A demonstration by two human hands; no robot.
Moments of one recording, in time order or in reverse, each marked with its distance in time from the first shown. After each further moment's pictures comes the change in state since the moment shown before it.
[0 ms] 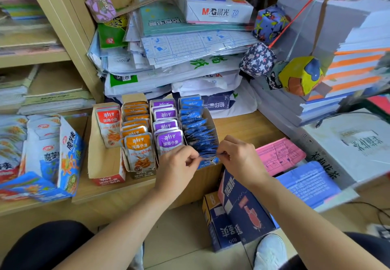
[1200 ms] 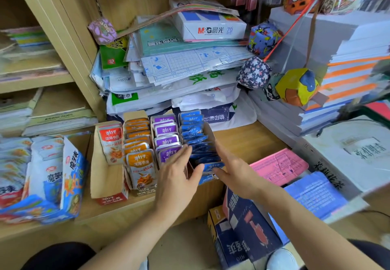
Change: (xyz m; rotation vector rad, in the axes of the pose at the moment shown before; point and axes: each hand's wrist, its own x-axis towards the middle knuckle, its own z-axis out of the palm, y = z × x) left_hand 0.012 0.025 -0.021 0.025 -0.035 -0.213; right_hand 0.008 -0.009 -0.006 0.323 -0.363 0.260
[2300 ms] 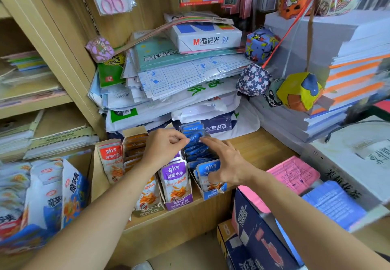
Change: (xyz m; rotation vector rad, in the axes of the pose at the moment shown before) left_hand 0.129 -0.054 -0.009 -0.022 -0.195 -0.058; right_hand 0.060 -0.001 -0.014 -0.038 -0.017 0.042
